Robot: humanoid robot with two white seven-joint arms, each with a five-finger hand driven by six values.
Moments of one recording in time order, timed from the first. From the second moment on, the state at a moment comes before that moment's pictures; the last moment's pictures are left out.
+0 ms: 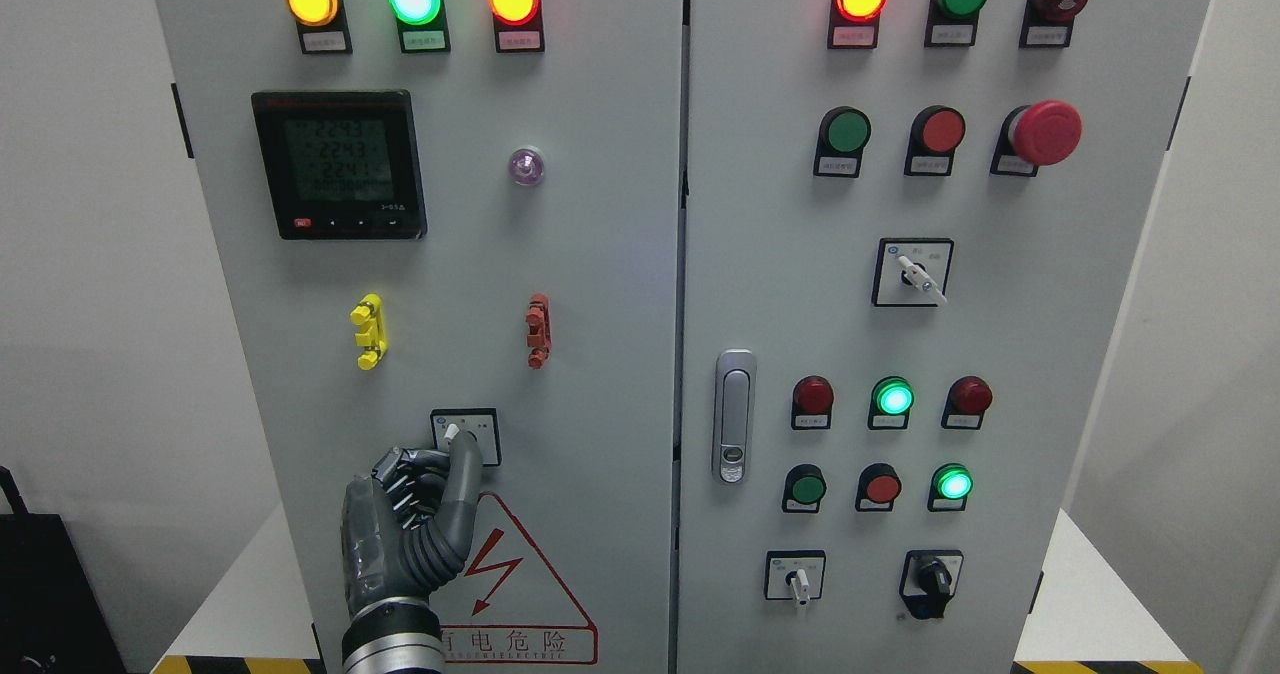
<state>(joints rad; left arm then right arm) -0.36 -0.11 -0.18 -1.97 -0.14 0.59 0.51 0.15 0.12 -0.13 -0.13 0.21 0.11 -0.12</state>
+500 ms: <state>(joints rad) -0.36 -0.11 -0.19 -1.97 -0.14 0.59 0.51 0.15 0.12 -0.13 -0.13 0.21 0.11 -0.12</state>
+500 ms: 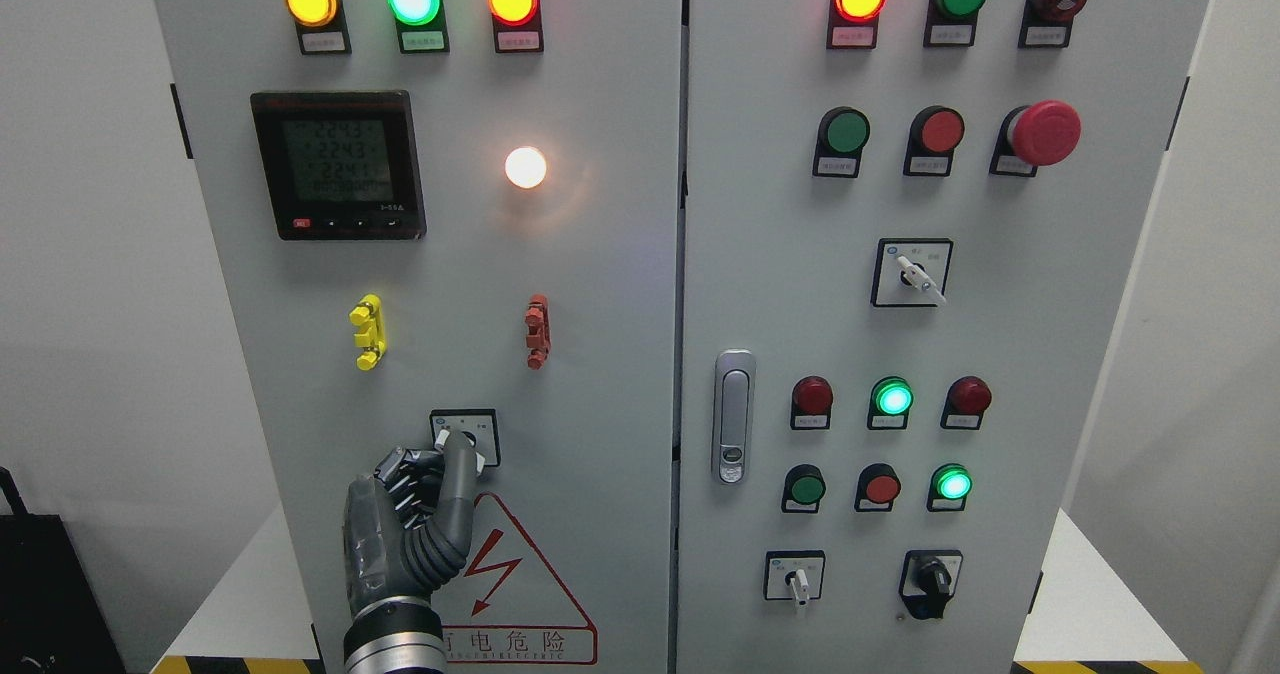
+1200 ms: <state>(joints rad) -0.36 -0.11 -0.19 -1.97 -0.14 0.59 0.51 0.15 0.12 -0.13 -0.13 0.21 0.11 -0.12</state>
